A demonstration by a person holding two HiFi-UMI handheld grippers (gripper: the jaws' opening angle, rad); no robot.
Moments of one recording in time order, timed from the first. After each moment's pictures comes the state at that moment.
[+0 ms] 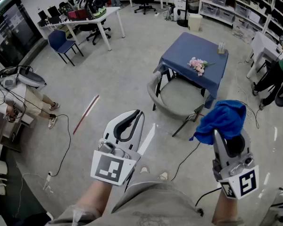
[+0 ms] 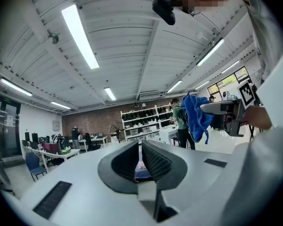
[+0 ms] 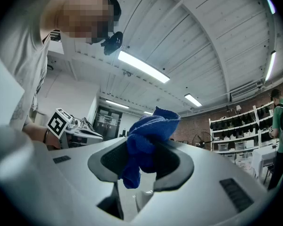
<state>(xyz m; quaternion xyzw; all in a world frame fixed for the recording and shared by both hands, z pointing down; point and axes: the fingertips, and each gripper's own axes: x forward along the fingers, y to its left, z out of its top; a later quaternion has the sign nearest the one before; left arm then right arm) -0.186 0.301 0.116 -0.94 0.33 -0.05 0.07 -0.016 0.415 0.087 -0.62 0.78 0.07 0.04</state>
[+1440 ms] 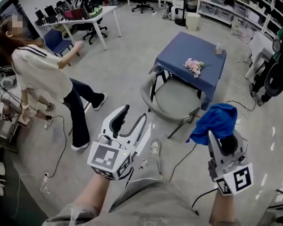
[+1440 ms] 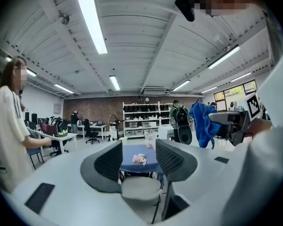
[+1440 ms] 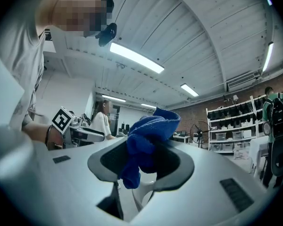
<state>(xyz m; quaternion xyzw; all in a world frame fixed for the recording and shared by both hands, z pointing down) -0.148 0.255 0.158 -0.94 0.33 -0.07 0.00 0.033 0.385 0.134 -0.63 0.78 0.02 0.02</state>
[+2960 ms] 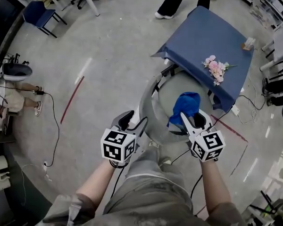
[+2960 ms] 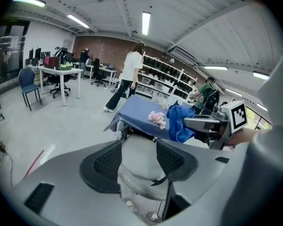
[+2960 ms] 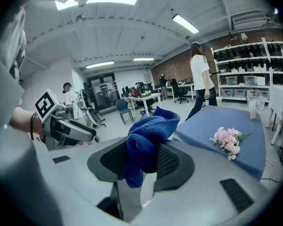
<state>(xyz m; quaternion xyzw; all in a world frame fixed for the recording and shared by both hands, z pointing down) -0.091 -0.030 0.439 -0.87 0.31 -0.27 -0.28 0.074 -0.002 0.422 -0.57 0.78 -0.24 -0.12</state>
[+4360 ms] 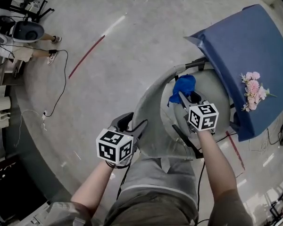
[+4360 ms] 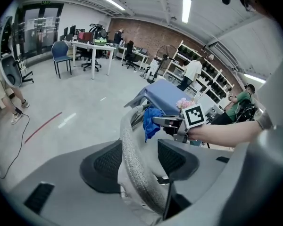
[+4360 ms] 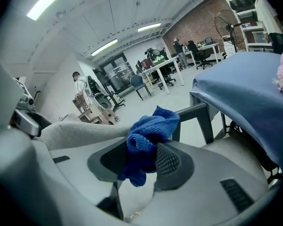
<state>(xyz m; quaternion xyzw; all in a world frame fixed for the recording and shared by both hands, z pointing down) -0.092 -0.021 0.568 -0.74 0.43 -0.30 -0.41 0.060 -0.128 0.679 -0.39 0.82 -0.37 -0.18</state>
